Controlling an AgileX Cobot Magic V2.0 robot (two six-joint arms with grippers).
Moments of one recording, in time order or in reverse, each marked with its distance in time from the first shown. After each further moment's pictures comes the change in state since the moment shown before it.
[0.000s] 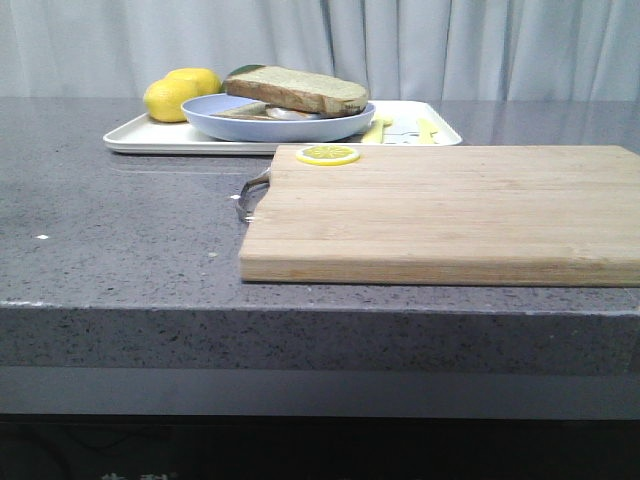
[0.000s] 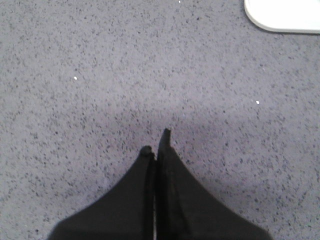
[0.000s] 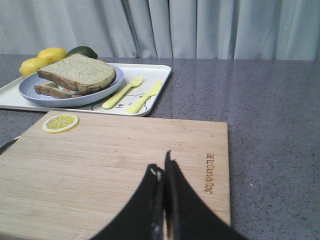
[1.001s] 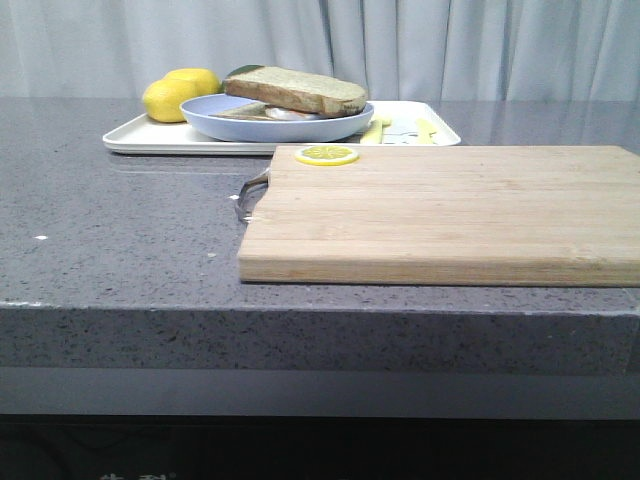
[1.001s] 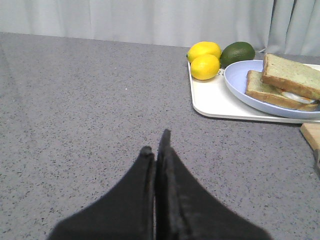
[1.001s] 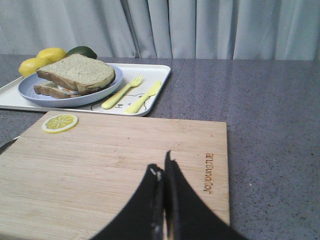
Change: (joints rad) left arm 0.000 -0.811 0.533 -0.075 -0.337 0.000; right arm 0.000 0.000 0.000 0.000 0.000 0.000
